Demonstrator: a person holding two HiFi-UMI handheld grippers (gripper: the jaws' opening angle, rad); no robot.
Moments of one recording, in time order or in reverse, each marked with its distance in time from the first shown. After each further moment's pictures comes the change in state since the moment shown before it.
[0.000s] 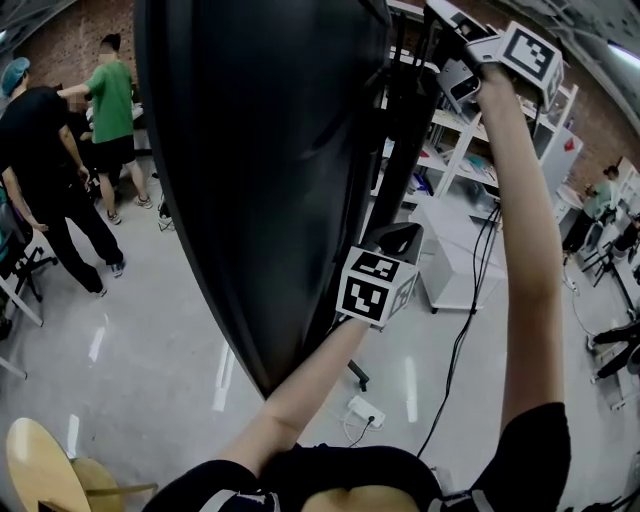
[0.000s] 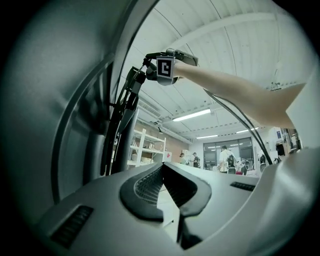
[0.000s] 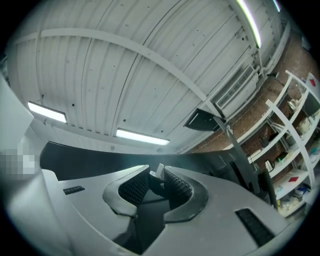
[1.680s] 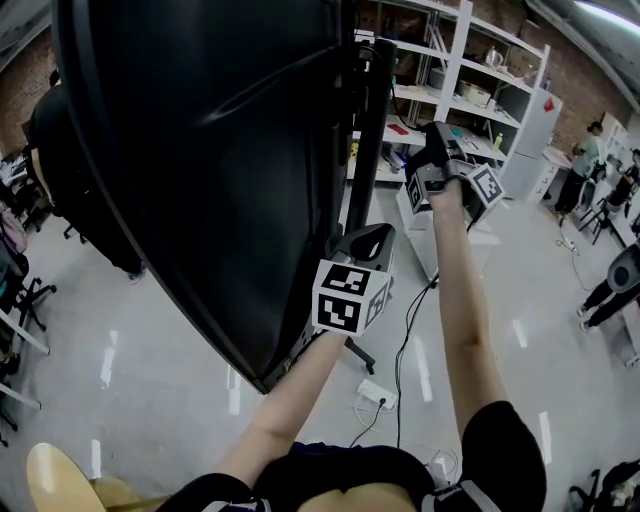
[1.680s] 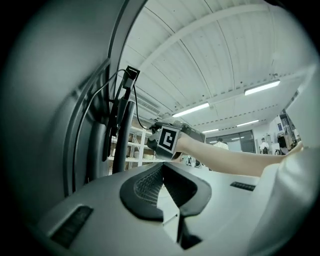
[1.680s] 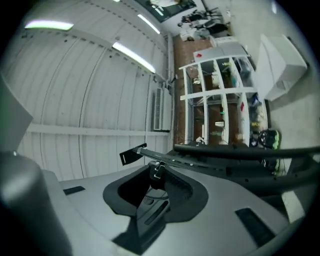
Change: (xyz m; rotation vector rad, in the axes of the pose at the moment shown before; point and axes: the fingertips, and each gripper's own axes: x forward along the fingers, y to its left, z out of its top) left arm -0.001 -0.051 -0.021 0.055 0.041 0.036; right arm -0.236 -0.206 -0.117 0.779 -0.520 -0.240
